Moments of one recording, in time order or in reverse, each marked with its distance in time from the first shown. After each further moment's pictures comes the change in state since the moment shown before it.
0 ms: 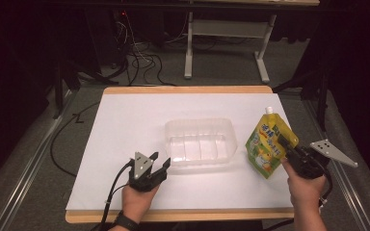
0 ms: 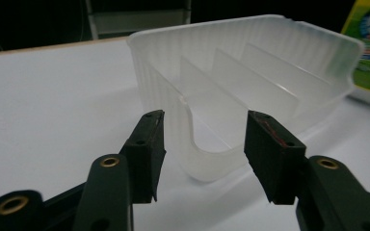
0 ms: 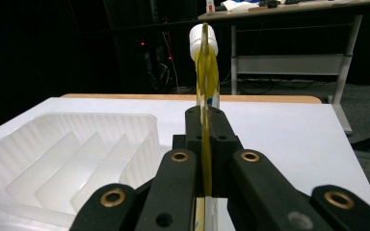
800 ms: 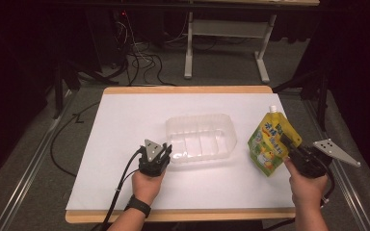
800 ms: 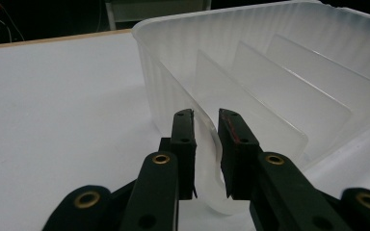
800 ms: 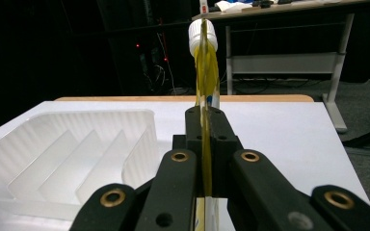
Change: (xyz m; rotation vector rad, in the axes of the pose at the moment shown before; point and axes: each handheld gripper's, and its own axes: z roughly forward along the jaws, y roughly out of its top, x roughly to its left) left arm 0.004 0.011 0.065 0.064 0.093 -0.045; right arm -0.007 0.000 0.000 -0.004 -0.016 0.015
